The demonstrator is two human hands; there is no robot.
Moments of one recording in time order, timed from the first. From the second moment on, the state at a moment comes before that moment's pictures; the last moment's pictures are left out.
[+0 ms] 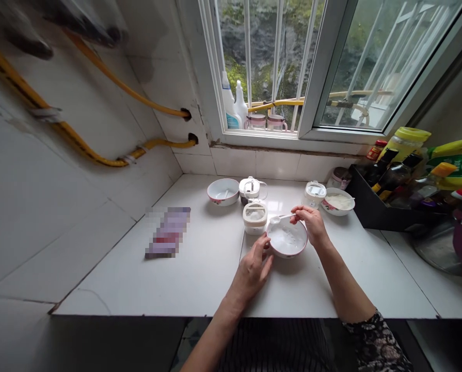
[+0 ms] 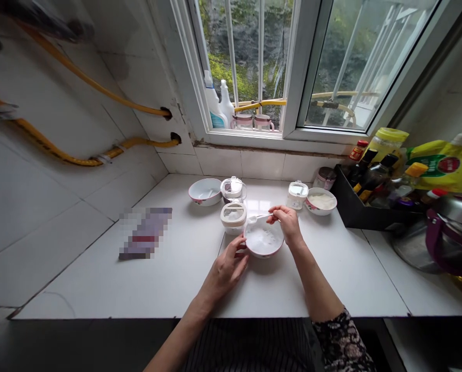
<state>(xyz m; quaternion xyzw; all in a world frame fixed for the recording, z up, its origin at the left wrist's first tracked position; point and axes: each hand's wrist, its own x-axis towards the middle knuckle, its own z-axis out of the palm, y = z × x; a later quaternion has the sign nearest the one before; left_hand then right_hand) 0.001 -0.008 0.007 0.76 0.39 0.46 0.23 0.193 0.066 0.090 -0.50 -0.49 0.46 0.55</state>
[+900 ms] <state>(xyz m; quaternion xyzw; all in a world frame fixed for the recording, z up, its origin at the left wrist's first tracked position) 0.000 -0.009 0.010 0.76 0.38 0.47 0.22 0.195 0.053 0.096 -0.55 -0.69 0.21 0.43</state>
